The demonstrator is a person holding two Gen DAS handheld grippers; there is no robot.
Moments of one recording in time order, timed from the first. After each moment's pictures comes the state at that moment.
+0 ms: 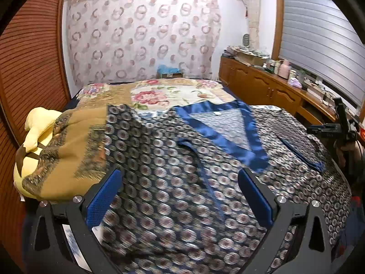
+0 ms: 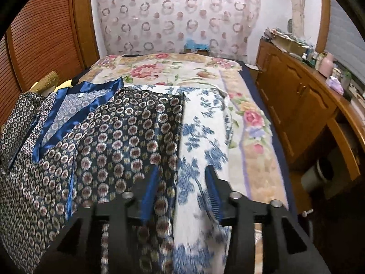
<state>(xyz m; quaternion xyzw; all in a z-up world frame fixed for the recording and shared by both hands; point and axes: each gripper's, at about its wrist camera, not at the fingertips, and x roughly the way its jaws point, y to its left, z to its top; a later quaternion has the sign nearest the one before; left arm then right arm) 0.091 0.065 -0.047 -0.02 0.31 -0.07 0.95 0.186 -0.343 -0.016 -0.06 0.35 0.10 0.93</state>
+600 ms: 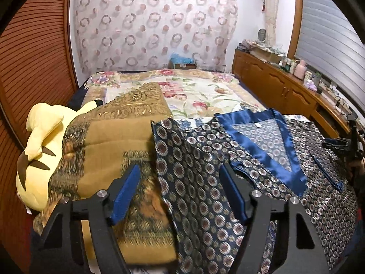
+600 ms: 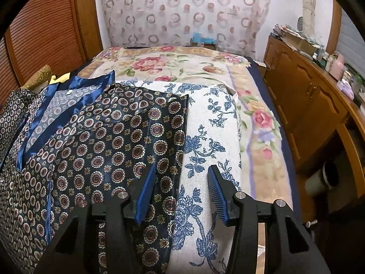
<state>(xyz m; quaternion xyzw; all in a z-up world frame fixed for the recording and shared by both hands) 0.172 0.122 -0.049 -0.03 0.35 -0.05 0.93 0.246 -0.346 -0.032 -0.07 0.37 0.11 0.92</state>
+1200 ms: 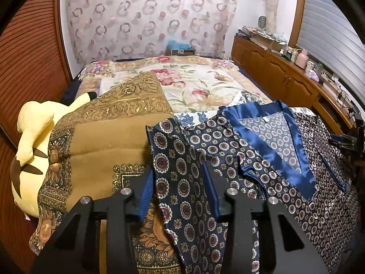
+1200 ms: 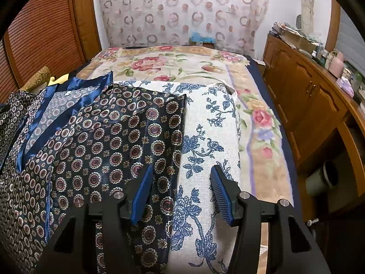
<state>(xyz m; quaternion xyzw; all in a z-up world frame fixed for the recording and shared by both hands) 0.208 0.122 -0.059 -0.03 0.39 -0.06 0.92 0.248 -0.346 -0.033 -0.07 0.37 0.10 0.92</state>
